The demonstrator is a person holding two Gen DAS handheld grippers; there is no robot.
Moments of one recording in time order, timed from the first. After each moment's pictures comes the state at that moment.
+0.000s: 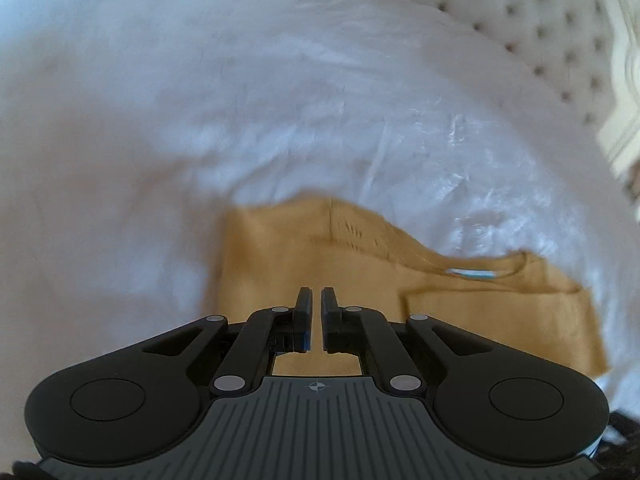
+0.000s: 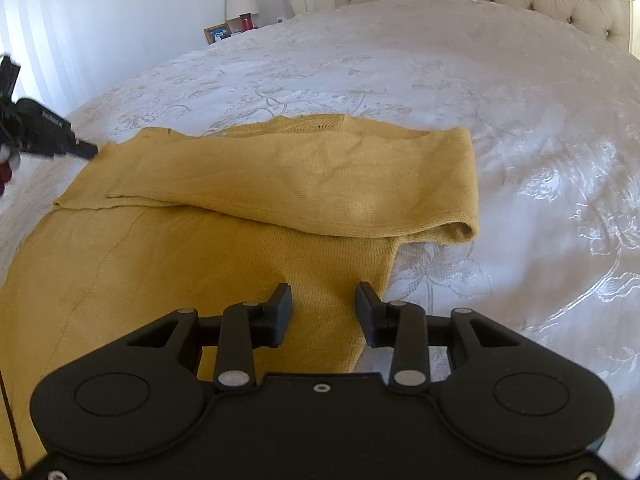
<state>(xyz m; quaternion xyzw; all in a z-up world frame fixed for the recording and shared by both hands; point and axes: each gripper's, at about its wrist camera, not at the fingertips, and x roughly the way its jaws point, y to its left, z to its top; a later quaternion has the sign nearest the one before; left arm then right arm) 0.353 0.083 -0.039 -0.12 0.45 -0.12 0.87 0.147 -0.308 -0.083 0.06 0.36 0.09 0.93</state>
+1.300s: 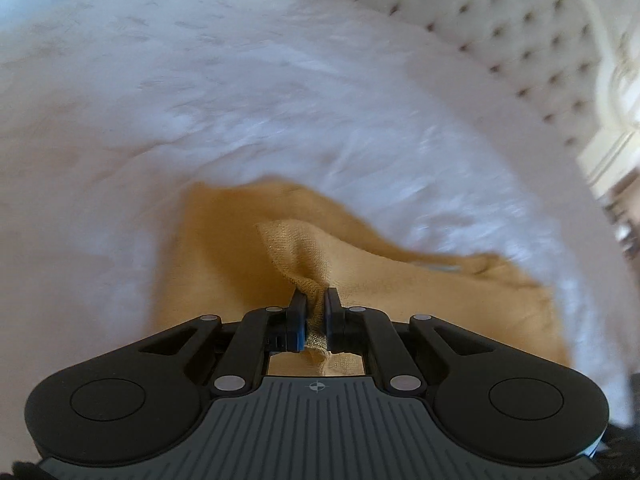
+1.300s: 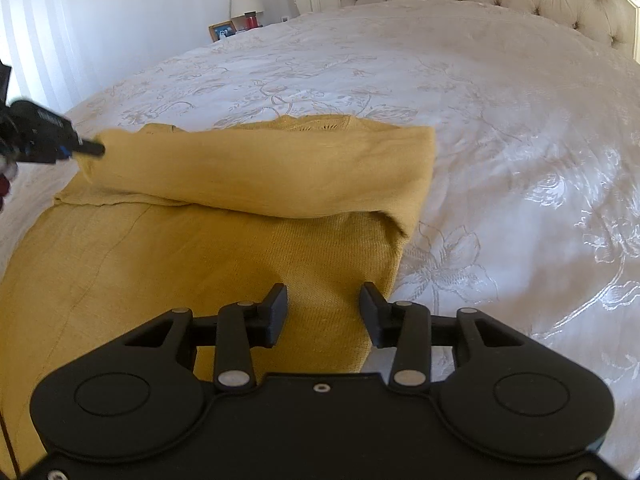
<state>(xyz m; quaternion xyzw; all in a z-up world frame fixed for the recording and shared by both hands) 0.318 0.069 -0.049 -0.11 0.42 -0.11 0.89 0.148 -0.304 -0.082 0.05 0.36 0.09 0.93</state>
